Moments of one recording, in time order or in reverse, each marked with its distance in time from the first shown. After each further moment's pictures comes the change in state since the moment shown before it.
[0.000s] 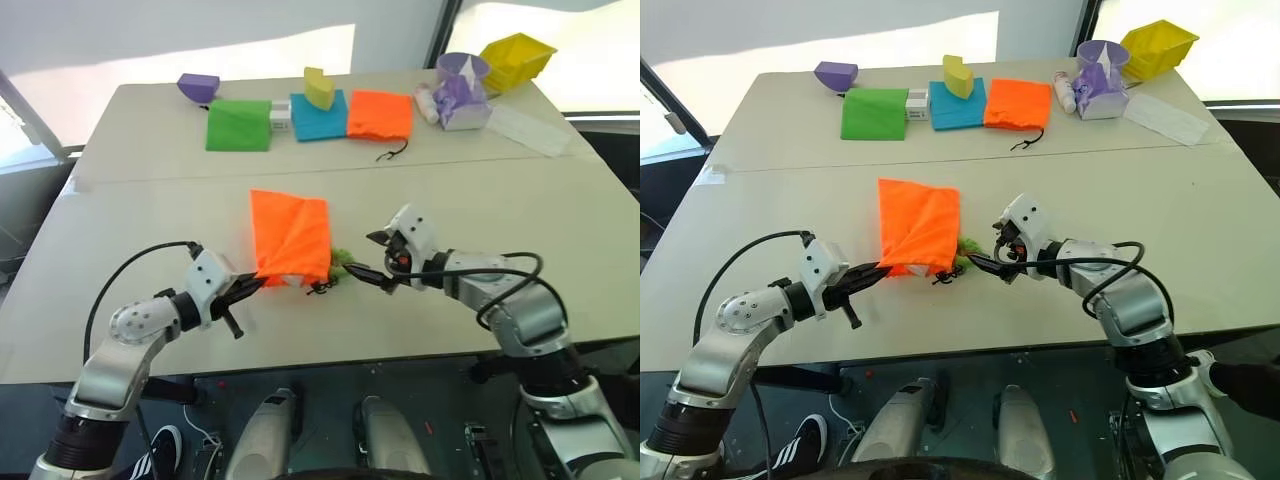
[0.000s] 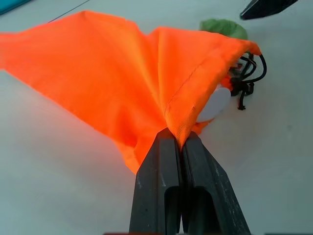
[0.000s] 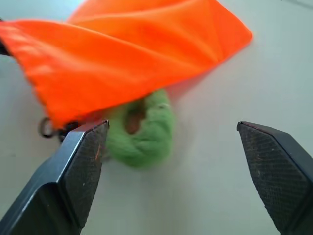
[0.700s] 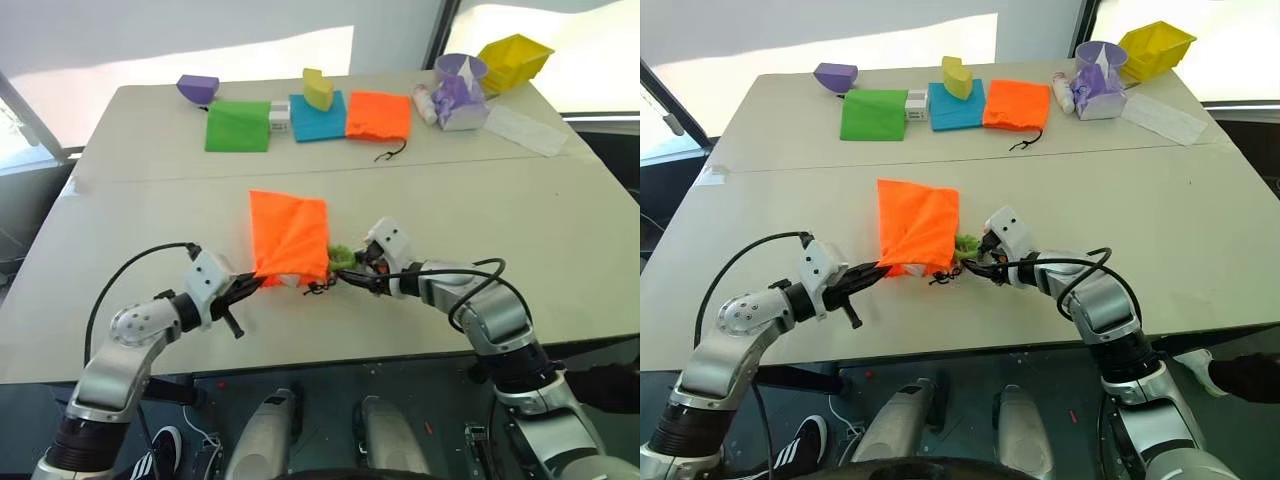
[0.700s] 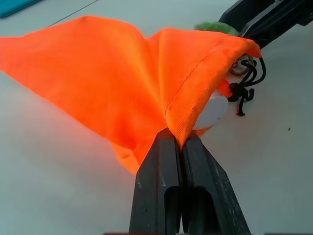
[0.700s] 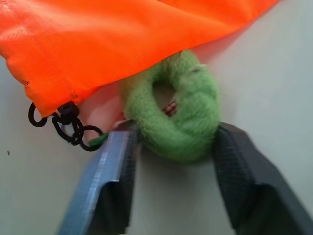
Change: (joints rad) left arm 0.004 -0.011 -0.002 0.000 0.000 -0.008 0.016; right arm -0.015 0.080 0.052 0.029 -0.031 0.090 -0.005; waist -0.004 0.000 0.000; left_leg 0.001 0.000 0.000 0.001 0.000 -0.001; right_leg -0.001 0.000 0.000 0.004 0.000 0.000
